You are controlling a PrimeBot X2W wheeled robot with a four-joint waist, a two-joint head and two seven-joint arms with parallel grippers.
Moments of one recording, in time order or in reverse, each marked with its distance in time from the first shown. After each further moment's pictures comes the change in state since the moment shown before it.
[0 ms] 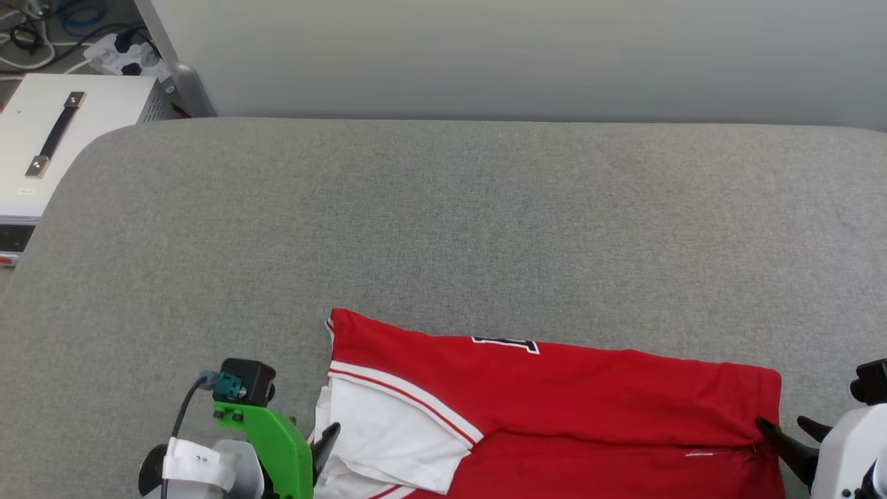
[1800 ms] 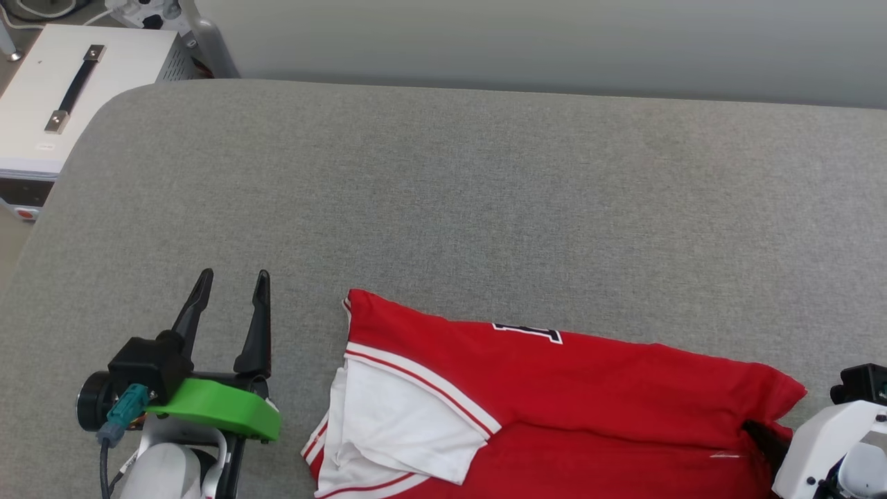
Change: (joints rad) left arm 0.137 -0.453 0.778 0.053 0.732 -0.346 -0.550; right arm -0.009 0.291 -0.244 0.047 -0.109 -0.001 0.171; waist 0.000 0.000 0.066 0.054
